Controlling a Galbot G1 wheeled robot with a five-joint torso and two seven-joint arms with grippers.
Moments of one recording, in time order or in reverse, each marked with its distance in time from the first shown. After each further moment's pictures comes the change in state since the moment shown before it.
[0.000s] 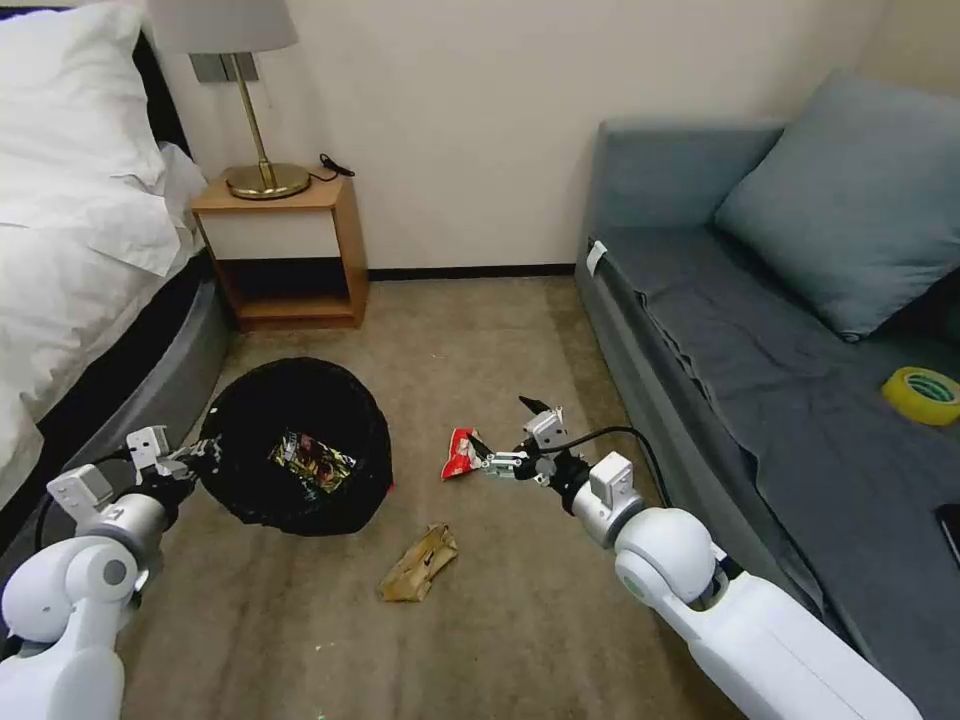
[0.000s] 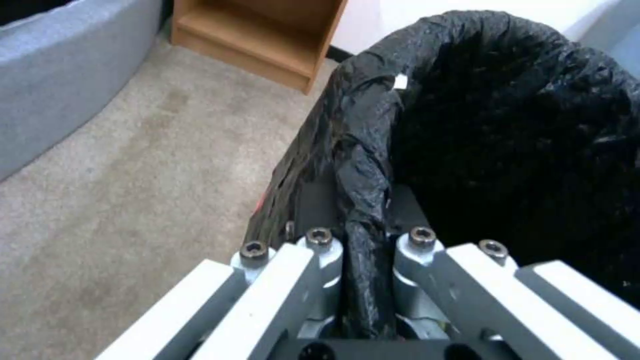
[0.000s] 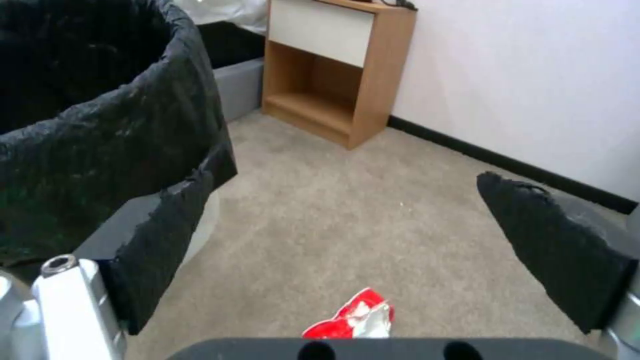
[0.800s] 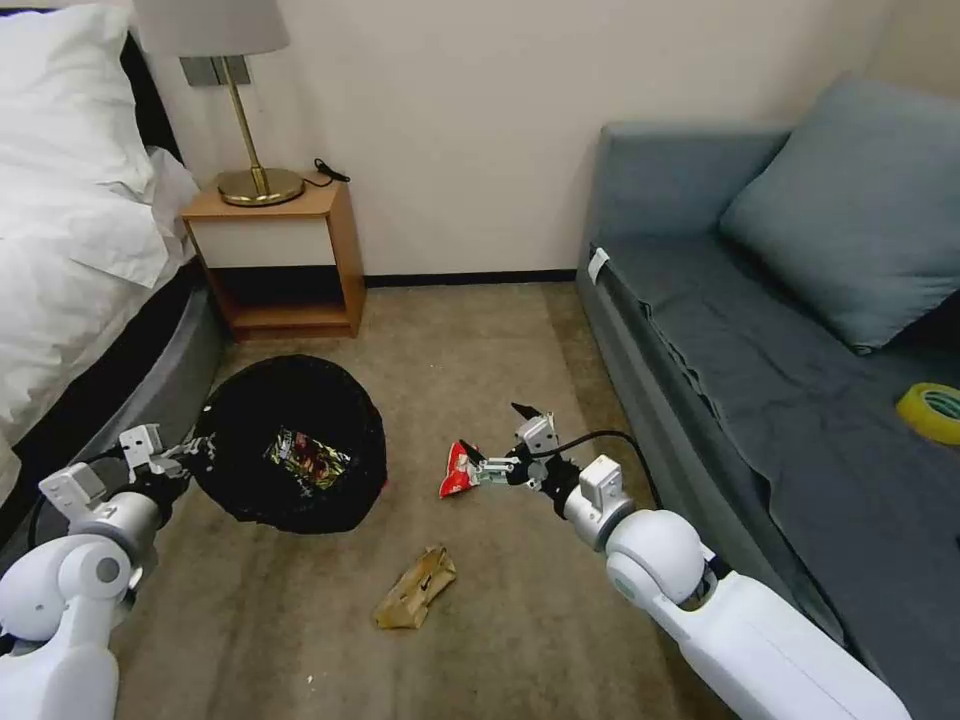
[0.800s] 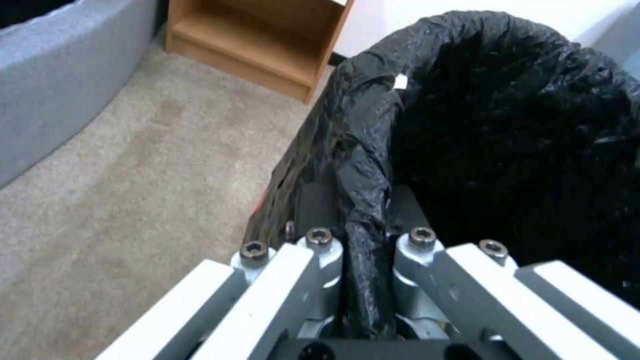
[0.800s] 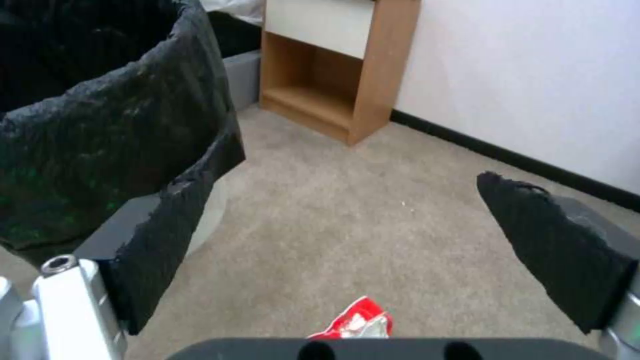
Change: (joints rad) left arm -0.004 0.007 -0.008 0.014 -0.009 -0.001 0.003; right arm 0.015 0.013 -0.035 -0.027 0.003 -0.003 0.004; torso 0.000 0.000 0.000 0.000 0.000
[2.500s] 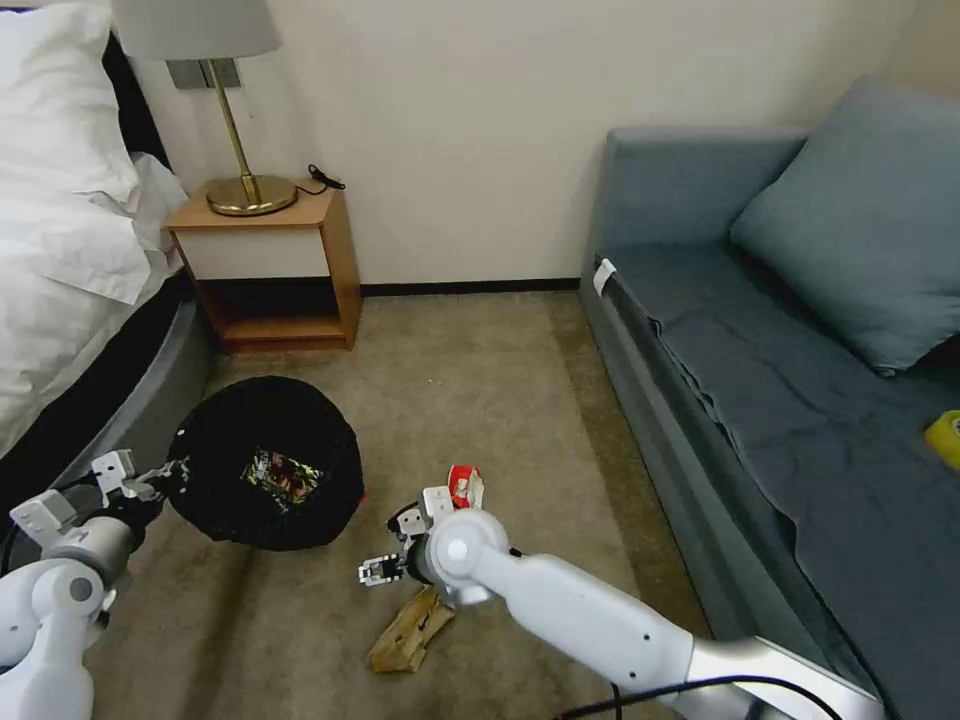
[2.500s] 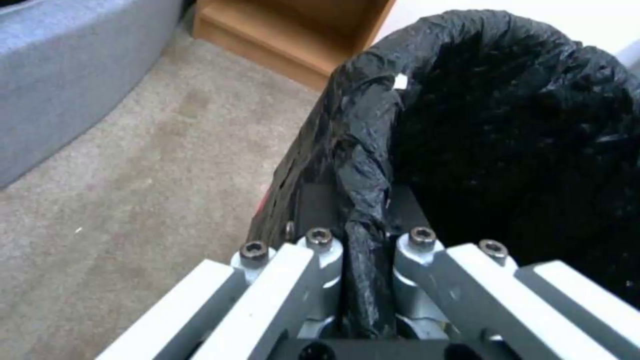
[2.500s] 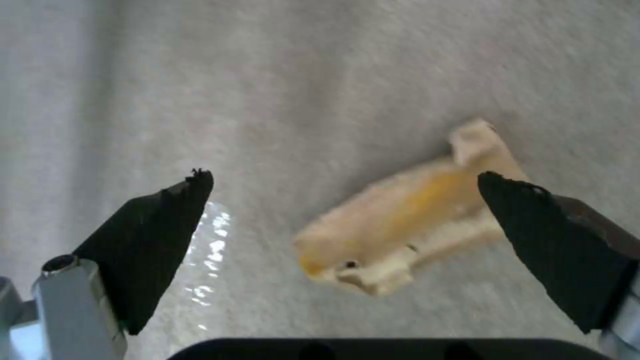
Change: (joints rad) left arm 0.025 0.020 -0.059 0.117 -0.013 -0.036 0.072; right arm 0.373 0.393 -0.472 -0.461 1.208 -0.481 0.840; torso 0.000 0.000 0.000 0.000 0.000
